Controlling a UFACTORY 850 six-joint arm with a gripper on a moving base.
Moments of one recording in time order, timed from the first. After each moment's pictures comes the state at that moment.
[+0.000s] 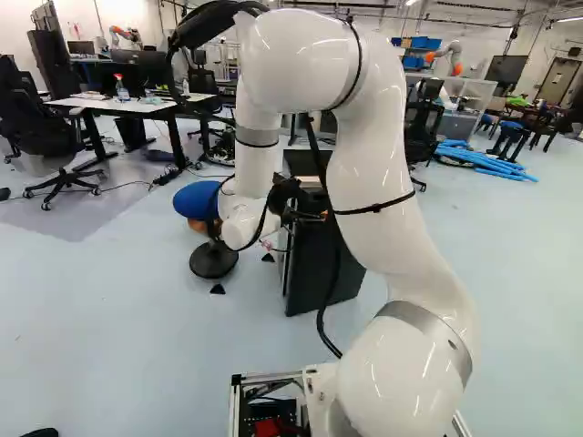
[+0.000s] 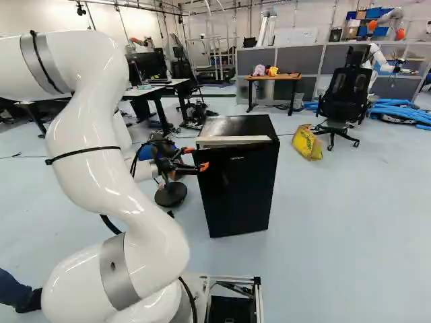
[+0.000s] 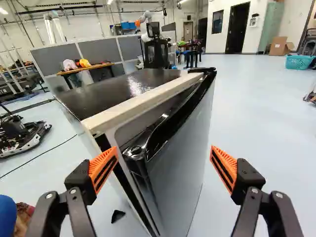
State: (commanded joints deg) arm 32.5 -34.7 -42.3 81.7 77.3 0.0
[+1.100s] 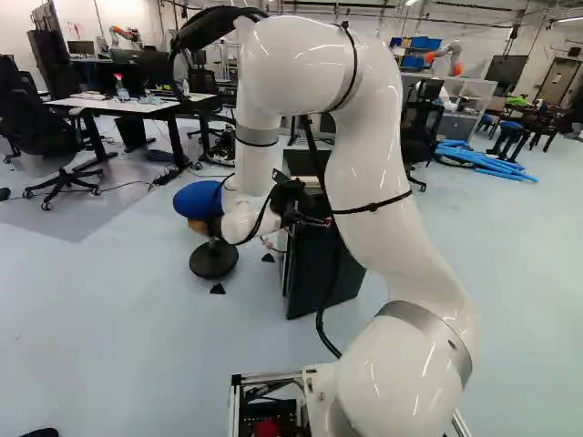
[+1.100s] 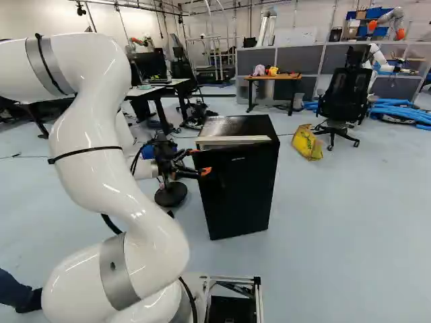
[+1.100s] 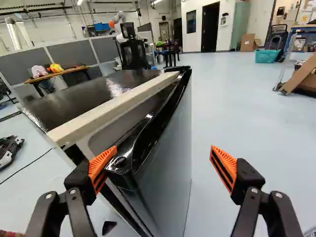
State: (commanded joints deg) arm 31.9 -35.6 -43.9 90.8 77.3 0.0
